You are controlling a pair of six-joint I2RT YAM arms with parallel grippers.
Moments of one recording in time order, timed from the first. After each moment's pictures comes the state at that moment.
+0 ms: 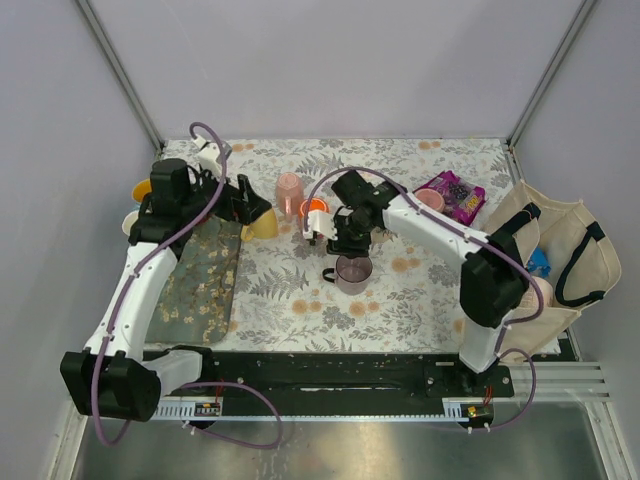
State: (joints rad) left arm -0.08 1.14 1.10 -0.38 0.60 -0.14; right arm 0.70 1.85 1.54 -0.91 -0.25 -0.93
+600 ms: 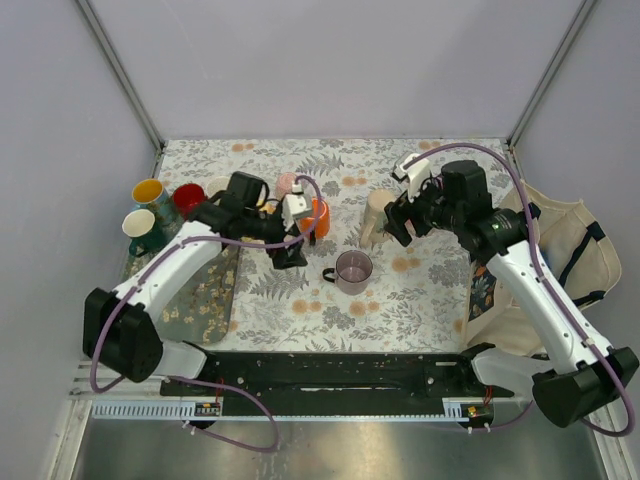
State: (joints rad) left arm -0.40 1.34 1.13 -0.64 0.74 0.55; right arm 0.41 1.18 1.27 -0.67 -0.30 -0.32
